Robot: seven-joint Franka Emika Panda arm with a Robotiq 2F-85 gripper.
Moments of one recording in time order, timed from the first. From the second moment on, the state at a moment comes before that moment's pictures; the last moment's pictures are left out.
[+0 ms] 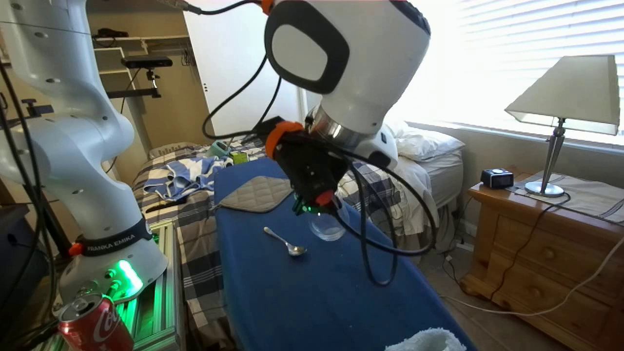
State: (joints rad) arm -0.47 0.20 -0.31 -2.04 0.26 1.68 -1.10
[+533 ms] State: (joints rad) arm -0.45 0.15 -0.33 -2.01 0.21 1.61 -1.03
